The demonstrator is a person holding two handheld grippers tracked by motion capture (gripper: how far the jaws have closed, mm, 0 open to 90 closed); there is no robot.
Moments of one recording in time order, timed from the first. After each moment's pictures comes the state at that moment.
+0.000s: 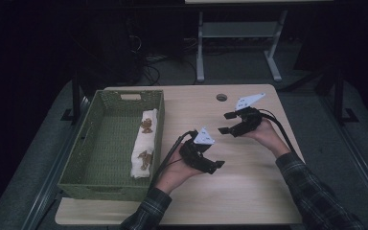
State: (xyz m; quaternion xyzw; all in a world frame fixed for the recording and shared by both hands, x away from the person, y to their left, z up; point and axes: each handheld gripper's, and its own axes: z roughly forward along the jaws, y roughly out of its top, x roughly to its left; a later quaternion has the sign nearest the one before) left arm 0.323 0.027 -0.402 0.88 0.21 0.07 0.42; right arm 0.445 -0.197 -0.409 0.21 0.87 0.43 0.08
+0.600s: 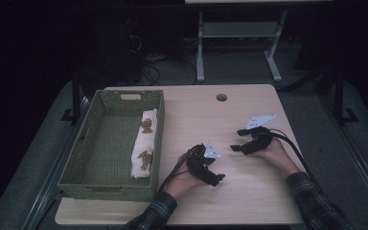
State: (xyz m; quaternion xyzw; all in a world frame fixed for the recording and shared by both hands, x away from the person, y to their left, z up) left arm 0.324 0.013 -0.460 0.91 0.21 0.08 0.36; right arm 0.414 -0.236 -0.469 0.26 0.87 0.41 0.08
